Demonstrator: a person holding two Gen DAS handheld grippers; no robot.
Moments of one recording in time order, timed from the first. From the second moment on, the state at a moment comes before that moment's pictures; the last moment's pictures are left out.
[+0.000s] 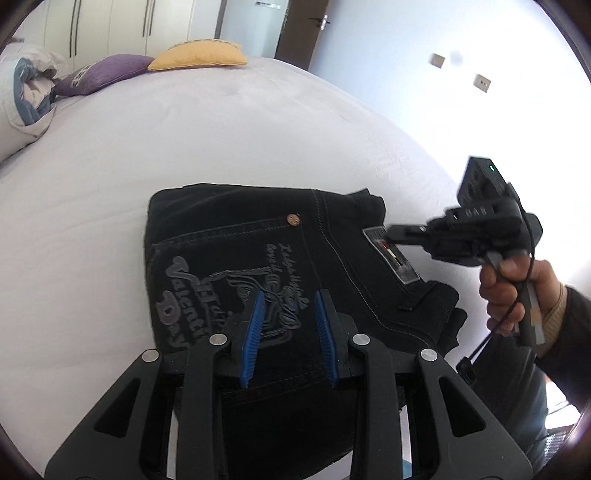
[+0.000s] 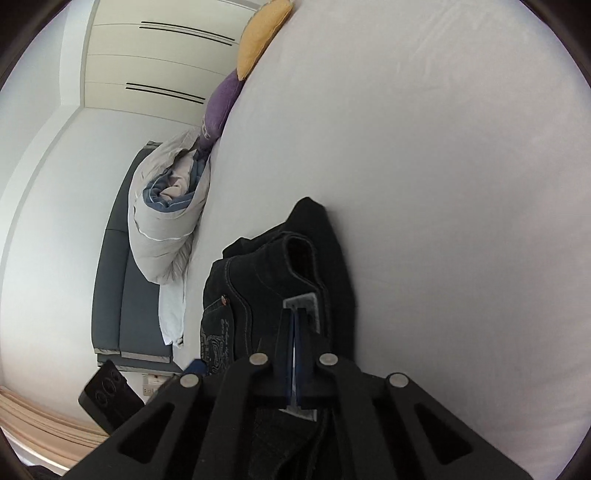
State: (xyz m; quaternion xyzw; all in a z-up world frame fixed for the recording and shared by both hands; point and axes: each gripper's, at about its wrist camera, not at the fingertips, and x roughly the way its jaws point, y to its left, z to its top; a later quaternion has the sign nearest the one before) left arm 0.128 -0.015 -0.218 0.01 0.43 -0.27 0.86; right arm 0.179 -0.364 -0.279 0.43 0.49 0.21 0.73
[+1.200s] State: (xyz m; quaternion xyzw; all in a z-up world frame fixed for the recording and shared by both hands) left arm 0.142 0.099 -0.227 -0.07 0.45 -0.25 0.86; right arm 0.163 -0.360 -0.246 0.38 0.50 0.22 0.75
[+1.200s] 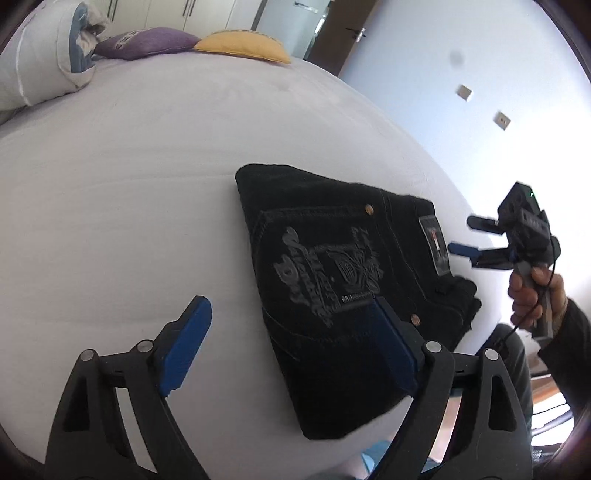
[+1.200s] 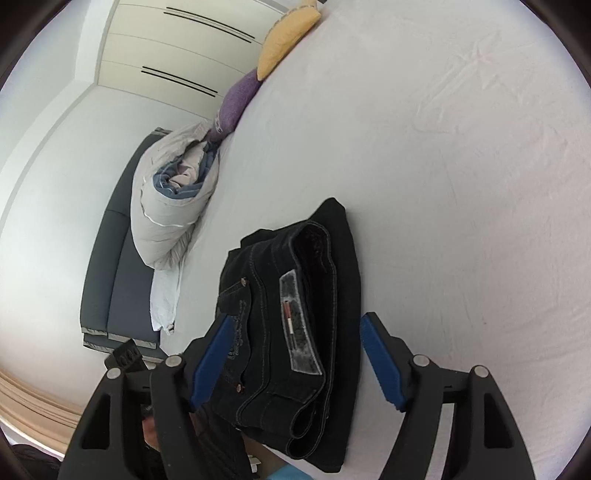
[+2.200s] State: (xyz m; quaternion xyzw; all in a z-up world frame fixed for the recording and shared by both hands) left arm 0.205 0.039 -0.220 -0.07 0.53 -0.27 0.80; right arm 0.185 -0.279 -0.218 0.15 0.53 0.20 0.81
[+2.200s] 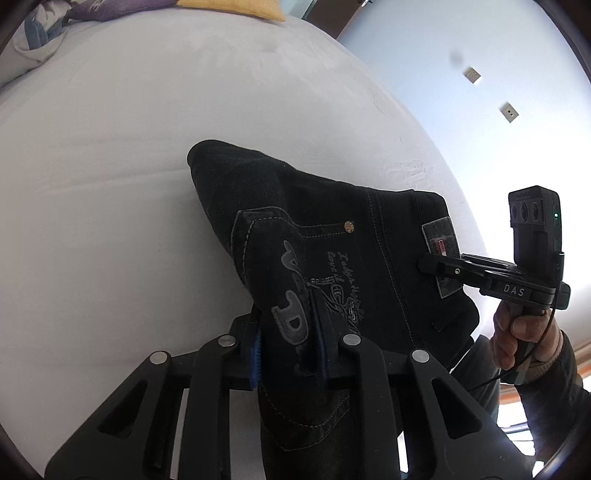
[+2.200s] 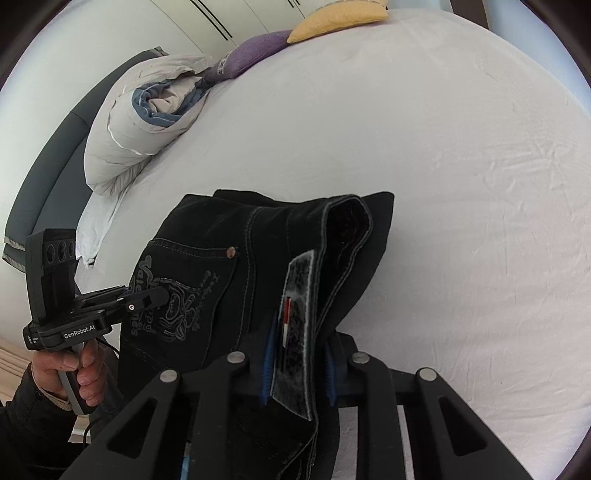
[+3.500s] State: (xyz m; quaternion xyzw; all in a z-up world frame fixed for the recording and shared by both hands) left arm 0.192 0.056 -0.108 0.05 0.22 -0.09 0.97; right arm 0.184 -0.323 -0.118 0.13 0.32 0.07 0.93
